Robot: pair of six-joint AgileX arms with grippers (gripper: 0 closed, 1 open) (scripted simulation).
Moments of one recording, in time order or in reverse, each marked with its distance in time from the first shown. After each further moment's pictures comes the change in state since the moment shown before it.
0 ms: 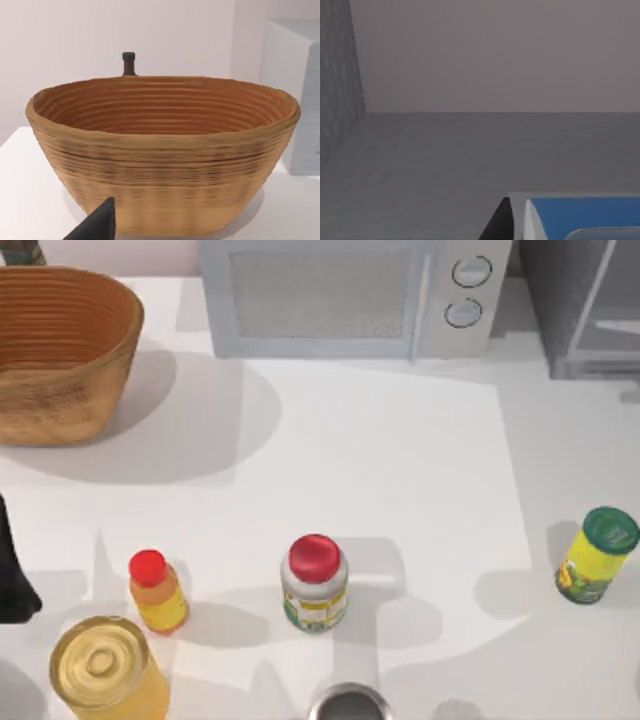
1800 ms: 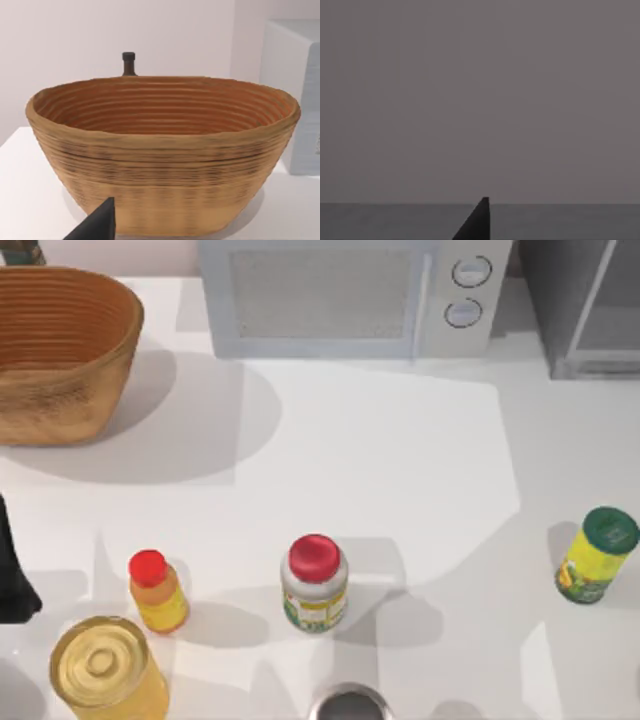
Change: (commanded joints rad) left arm 0.000 0.000 0.000 0.000 0.000 0.000; right arm 0.055 0.251 0.620 -0.358 0.058 -0.002
